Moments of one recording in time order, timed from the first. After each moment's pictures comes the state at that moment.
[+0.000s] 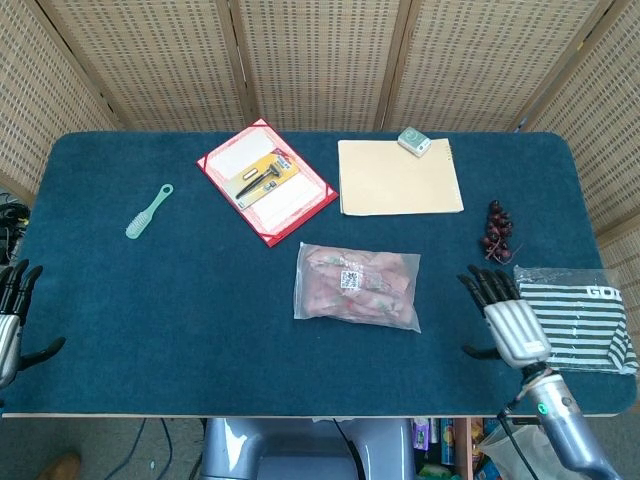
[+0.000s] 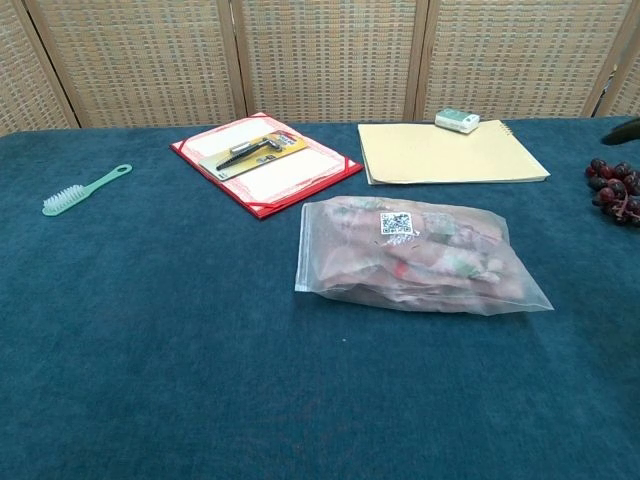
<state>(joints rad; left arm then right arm) -0.08 -1.15 -0.07 -1.60 1.48 1.54 0.13 0.33 -1.16 0.13 -1.76 -1.42 1.13 -0.21</state>
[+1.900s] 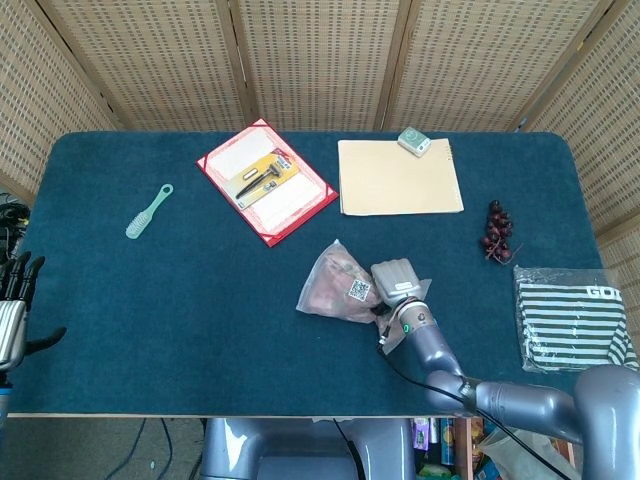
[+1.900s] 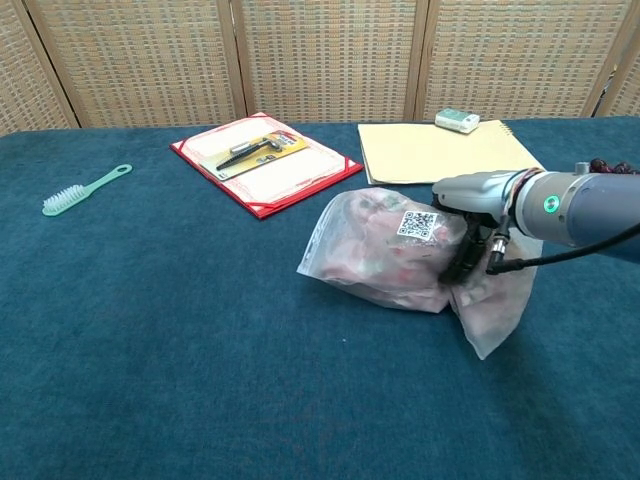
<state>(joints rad) -0.13 -1.19 -0.11 -1.55 1.37 1.45 0.17 0.91 -1.59 0.21 -1.50 -0.54 0.89 -0.75</state>
